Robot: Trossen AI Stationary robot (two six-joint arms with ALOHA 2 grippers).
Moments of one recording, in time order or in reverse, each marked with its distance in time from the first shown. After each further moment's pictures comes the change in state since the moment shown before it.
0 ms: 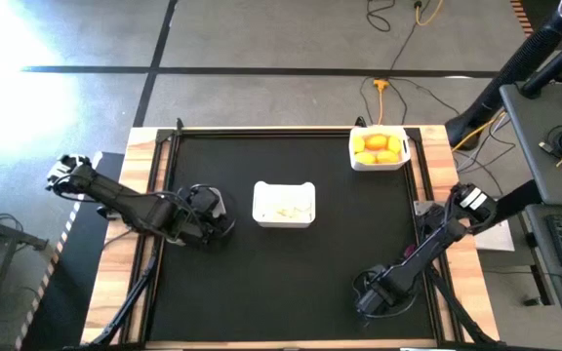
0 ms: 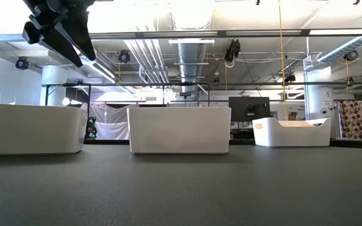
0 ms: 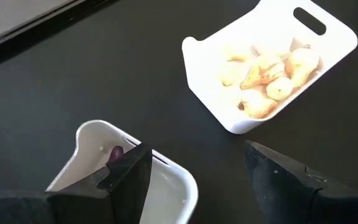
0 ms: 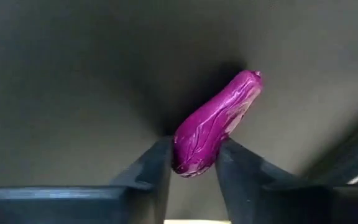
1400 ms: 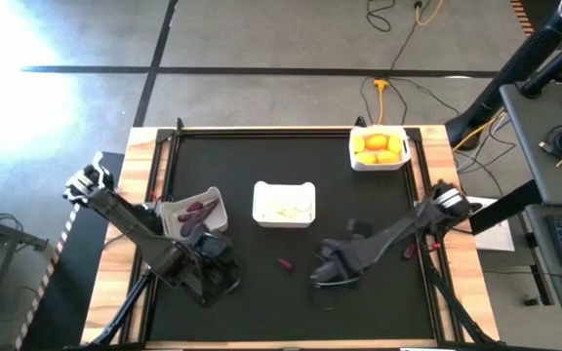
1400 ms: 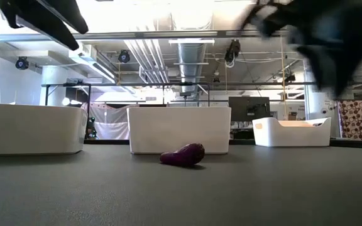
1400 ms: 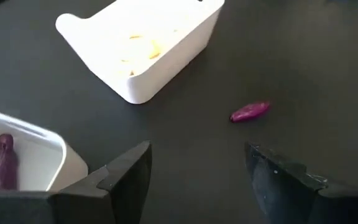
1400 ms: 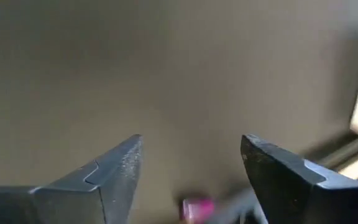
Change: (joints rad) left arm -0.289 0.264 0.151 0.114 -0.042 -0.094; right arm -0.294 0.144 0.541 -0.670 0.591 -1.191
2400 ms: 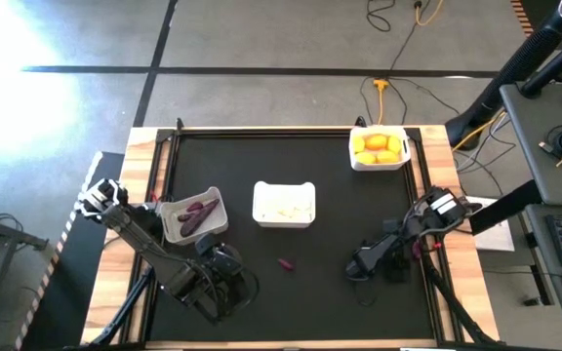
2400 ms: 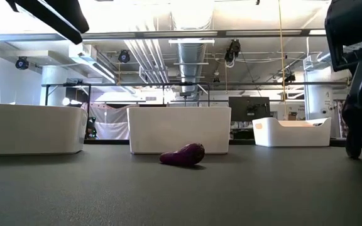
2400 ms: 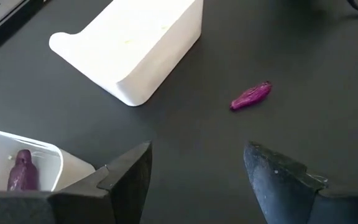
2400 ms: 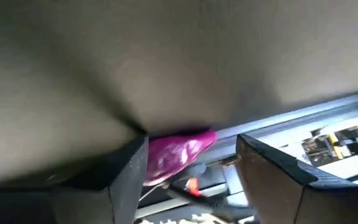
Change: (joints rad) left arm -0.030 0.200 0.203 -0.158 -0.014 0.060; right arm 0.037 0.042 -0.642 0.133 -0.394 -0.301
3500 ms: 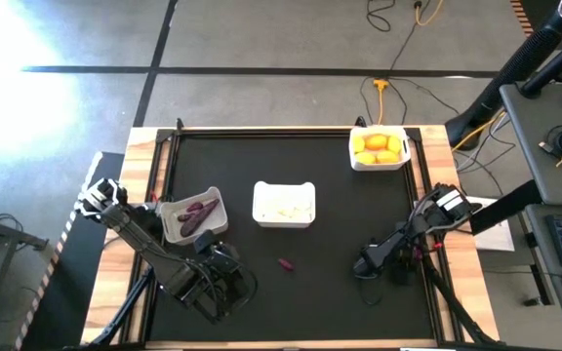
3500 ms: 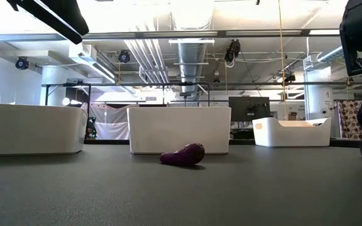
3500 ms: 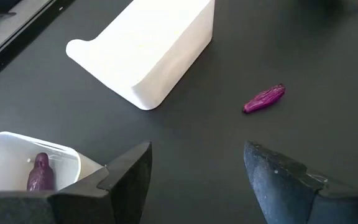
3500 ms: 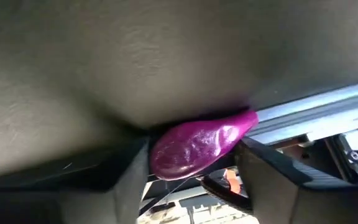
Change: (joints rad) left arm 0.001 -0.006 -0.006 -0.041 -0.029 -0.008; right arm 0.013 -0.041 -0.120 0.099 -0.149 0.096
